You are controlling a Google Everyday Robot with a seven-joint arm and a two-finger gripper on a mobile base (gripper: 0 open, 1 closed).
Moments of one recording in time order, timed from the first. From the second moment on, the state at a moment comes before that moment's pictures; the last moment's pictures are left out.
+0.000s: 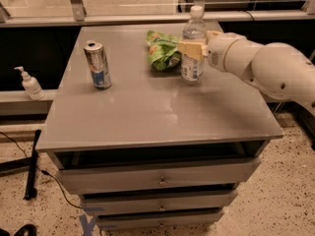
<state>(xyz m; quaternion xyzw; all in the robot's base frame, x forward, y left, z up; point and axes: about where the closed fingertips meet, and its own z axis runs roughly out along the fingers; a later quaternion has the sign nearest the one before) 0.696 -0.123 0.936 -0.22 0.72 0.15 0.64</state>
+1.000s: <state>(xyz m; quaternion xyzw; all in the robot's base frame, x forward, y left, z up) 0.681 -0.100 0.929 -0.29 0.67 0.18 0.66</state>
